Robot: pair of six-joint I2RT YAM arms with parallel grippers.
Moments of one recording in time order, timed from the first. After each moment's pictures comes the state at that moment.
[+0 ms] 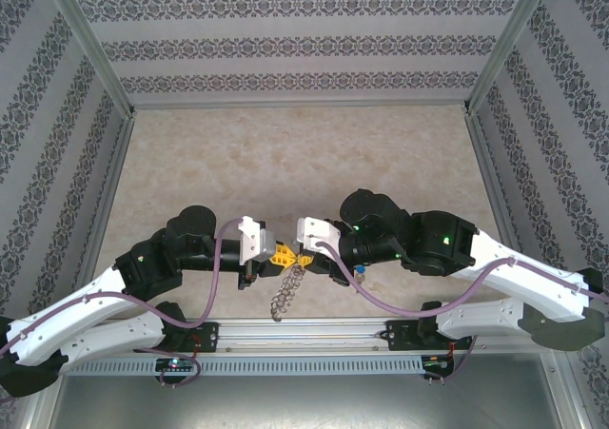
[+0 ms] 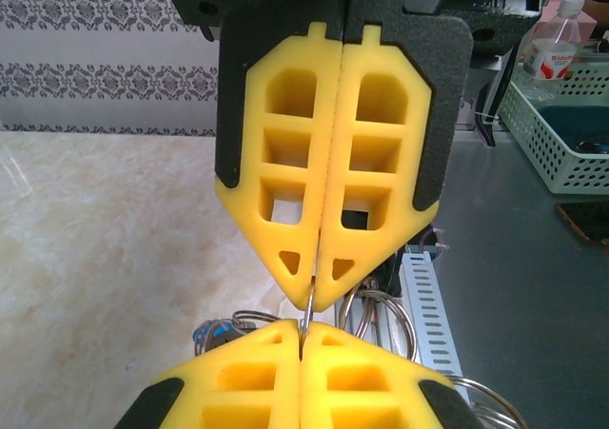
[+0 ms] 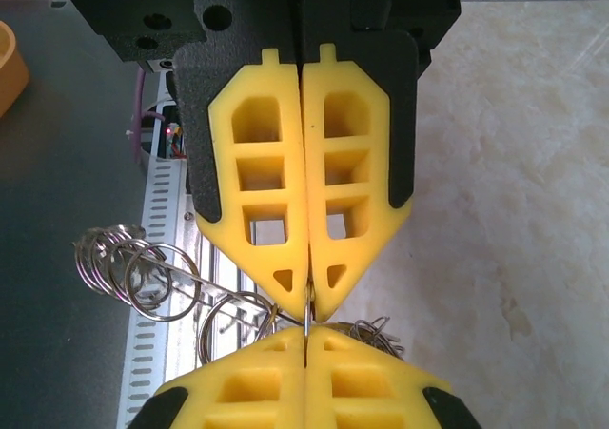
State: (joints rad) left arm -0.95 0.78 0.87 -0.39 0.50 0.15; right arm 1.20 1.10 1.35 -0.92 -0.21 -0.21
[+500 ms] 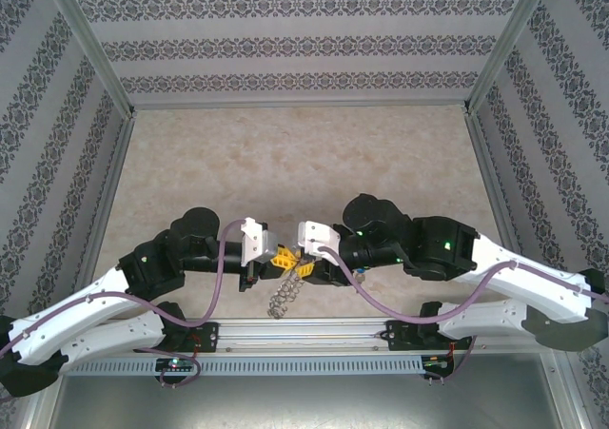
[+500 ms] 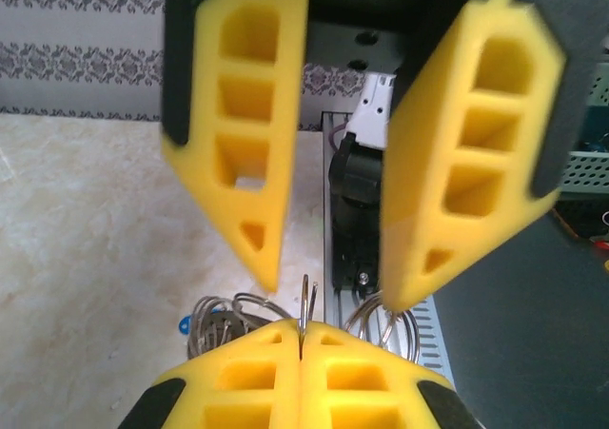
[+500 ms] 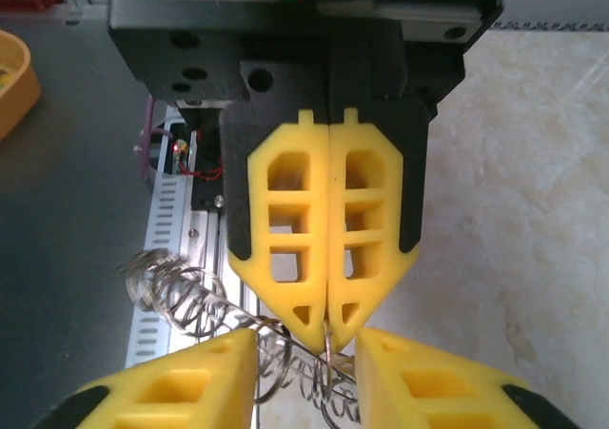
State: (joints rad) left arm -0.95 0.77 0.83 -0.38 0.50 0.12; right arm 1.22 1.05 1.28 -0.83 -0.21 -0.20
